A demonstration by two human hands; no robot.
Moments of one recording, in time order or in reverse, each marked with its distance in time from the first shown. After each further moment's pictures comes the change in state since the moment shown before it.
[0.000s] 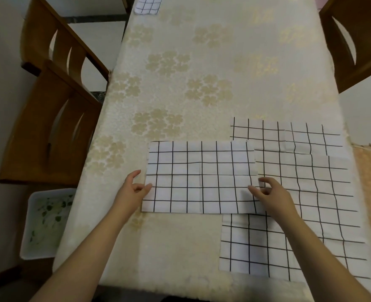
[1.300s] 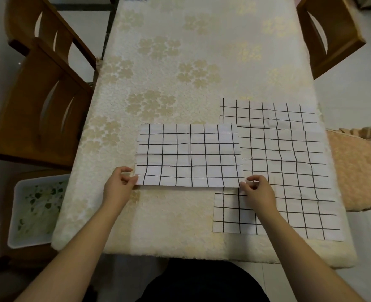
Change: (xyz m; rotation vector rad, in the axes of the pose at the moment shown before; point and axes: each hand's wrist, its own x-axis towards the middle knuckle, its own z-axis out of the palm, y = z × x) left_hand -0.034 -0.053 -0.008 0.065 0.176 0.103; right_hand -0.069 0.034 0.034 0.172 0.161 0.066
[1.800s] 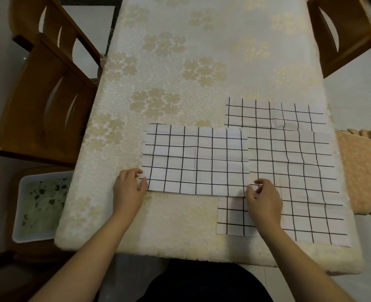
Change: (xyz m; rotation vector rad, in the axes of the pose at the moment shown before) left_hand -0.011 -0.008 0.021 0.346 0.142 0.285; right_hand -0.018 0.006 0.008 -0.279 0.182 -0.169
